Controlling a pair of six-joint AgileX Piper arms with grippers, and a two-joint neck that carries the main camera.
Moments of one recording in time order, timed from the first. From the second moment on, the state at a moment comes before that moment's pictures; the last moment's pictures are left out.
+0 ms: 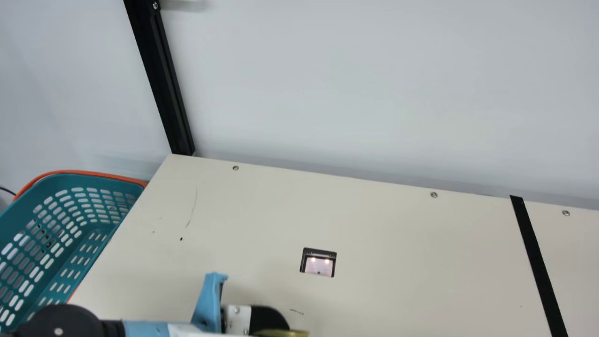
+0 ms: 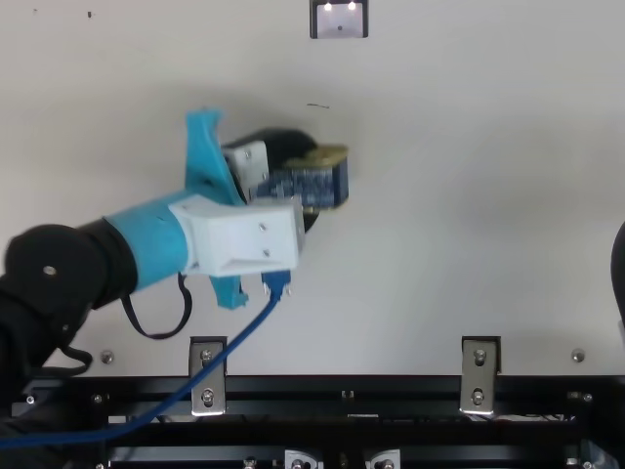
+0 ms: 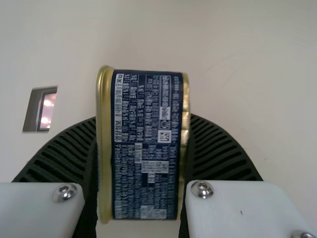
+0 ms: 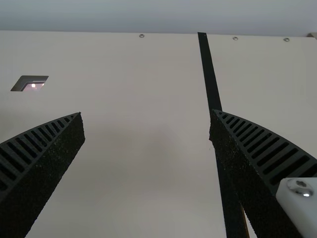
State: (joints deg) left arm -24.4 83.3 -30.2 99.9 -23.3 -45.6; right arm -4.0 13.5 -20.2 4.9 38.3 -6.4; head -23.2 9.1
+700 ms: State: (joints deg) left arm -31.7 86.6 -25.0 99.1 -17.1 -46.7; right arm -4.0 13.5 -20.2 4.9 38.4 -6.4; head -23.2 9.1
